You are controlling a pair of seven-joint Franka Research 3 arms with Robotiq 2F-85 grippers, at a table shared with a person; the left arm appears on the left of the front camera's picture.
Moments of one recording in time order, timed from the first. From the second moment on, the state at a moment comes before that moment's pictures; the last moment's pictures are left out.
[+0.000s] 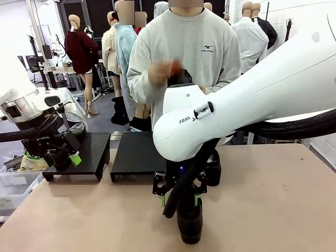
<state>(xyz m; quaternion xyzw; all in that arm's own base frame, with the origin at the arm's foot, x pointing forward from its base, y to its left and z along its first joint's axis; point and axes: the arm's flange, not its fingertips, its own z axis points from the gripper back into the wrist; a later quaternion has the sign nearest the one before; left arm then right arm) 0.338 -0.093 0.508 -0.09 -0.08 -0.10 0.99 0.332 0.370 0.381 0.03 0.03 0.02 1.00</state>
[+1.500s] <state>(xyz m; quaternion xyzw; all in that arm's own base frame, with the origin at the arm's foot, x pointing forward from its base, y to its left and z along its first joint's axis) 0.264 -0.254 0.491 -0.16 -0.06 0.06 0.98 0.317 0.070 0.490 0.10 0.00 0.05 0.99</state>
